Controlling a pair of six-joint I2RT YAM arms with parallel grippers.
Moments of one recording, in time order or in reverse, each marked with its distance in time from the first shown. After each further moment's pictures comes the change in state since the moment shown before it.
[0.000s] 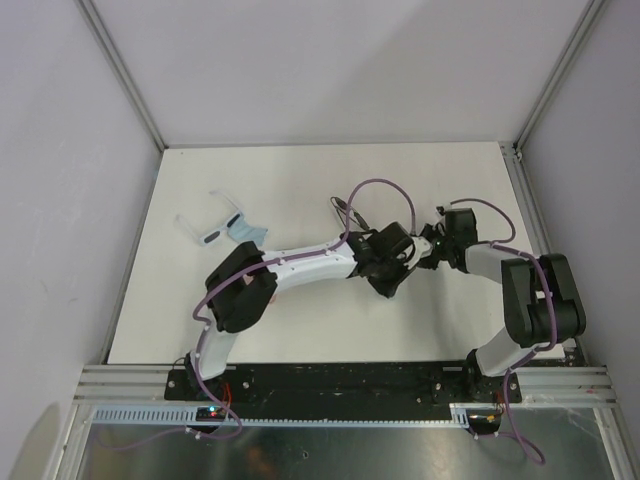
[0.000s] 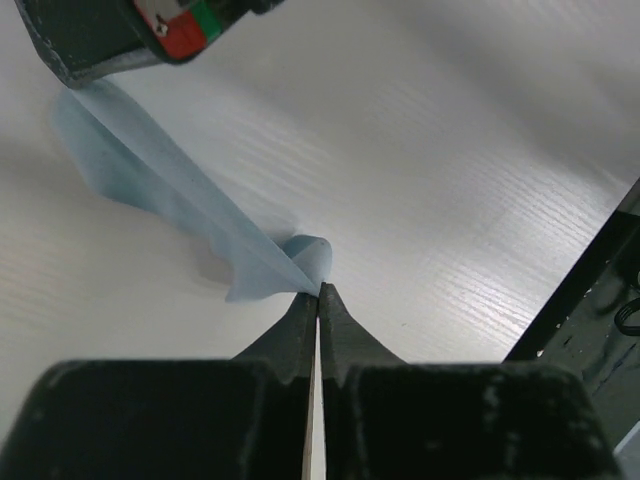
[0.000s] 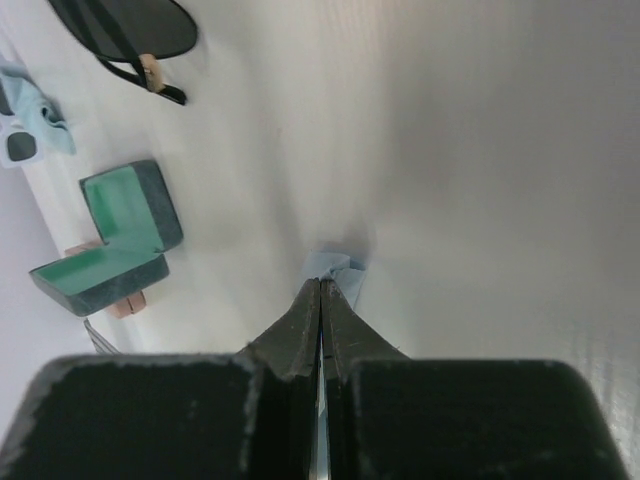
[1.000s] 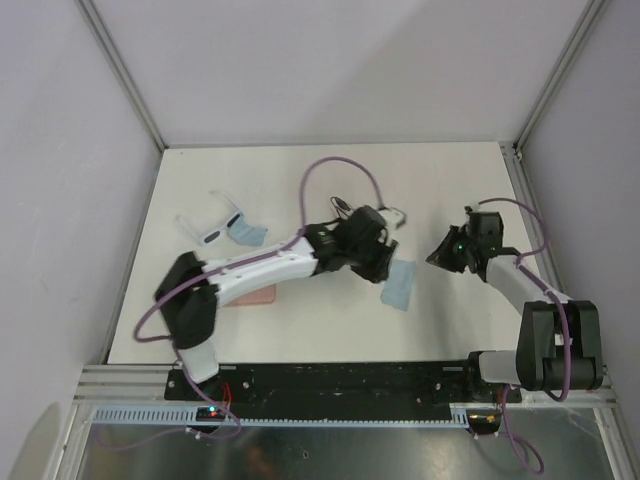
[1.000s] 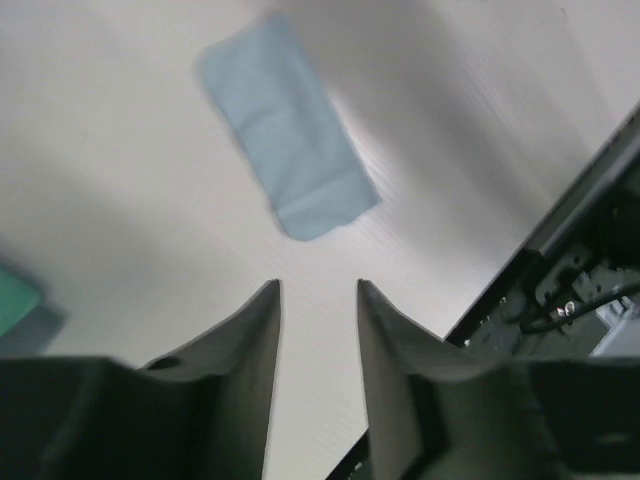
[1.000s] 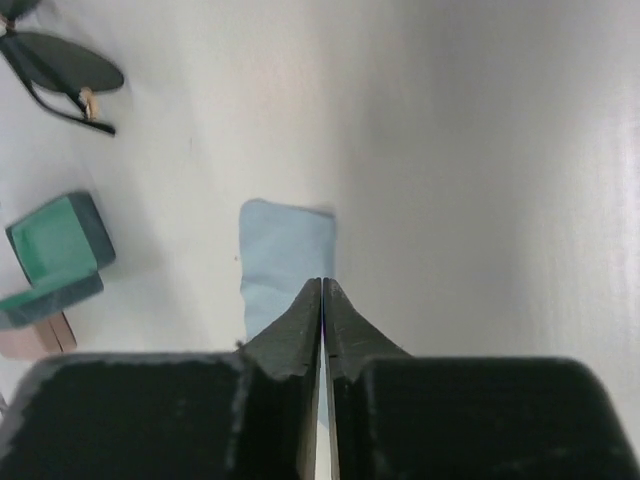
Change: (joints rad) left arm 0.019 -0.221 -0.114 0.058 -0.056 -0.191; right arm -0.127 -0.267 -0.030 -0.258 0.193 -0.148
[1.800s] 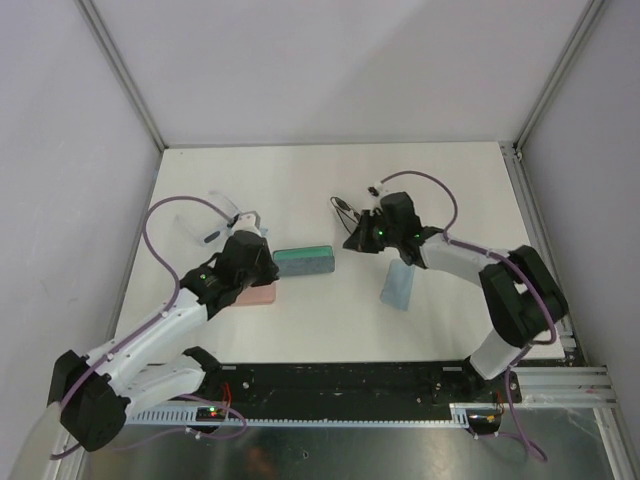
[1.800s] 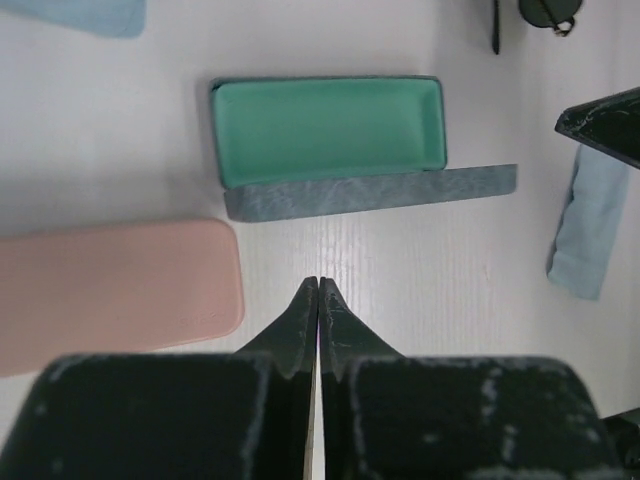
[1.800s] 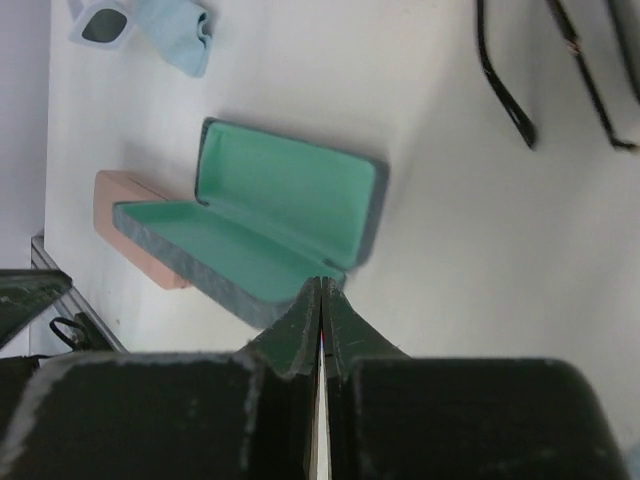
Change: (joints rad) left arm 0.420 -0.827 -0.758 0.054 -0.306 -0.300; right arm 0.527 0.283 0.230 0.302 -0.031 0.085
